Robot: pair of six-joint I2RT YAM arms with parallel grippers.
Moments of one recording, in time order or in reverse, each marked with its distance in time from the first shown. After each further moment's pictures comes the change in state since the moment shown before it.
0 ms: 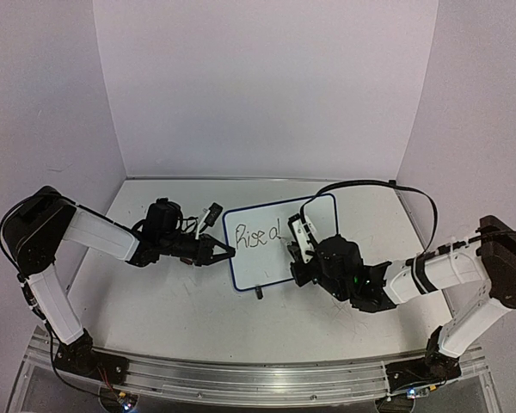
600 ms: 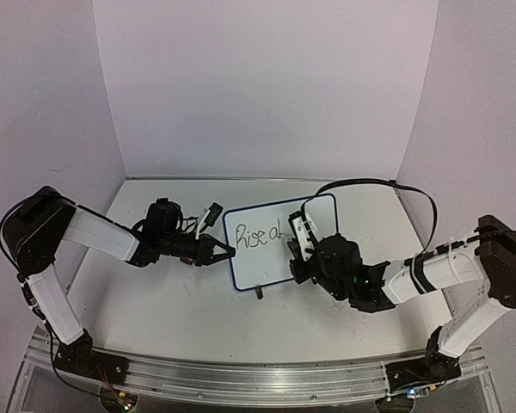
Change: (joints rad) left arm -0.002 -0.001 0.000 0.000 -0.002 0.000; right arm 0.003 0.009 0.007 0.037 0.034 -0.011
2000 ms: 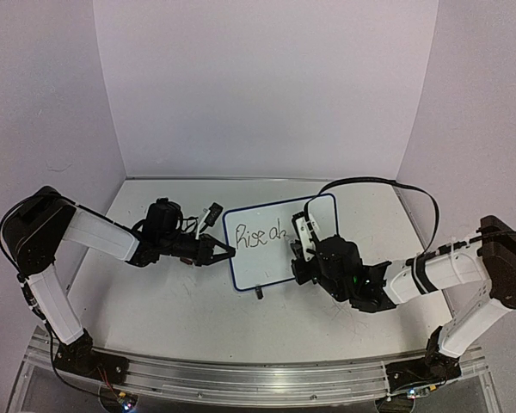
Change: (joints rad) left arm 0.000 0.000 0.000 0.000 -0.001 0.000; right arm 0.005 -0.011 0.002 -0.058 0.036 0.067
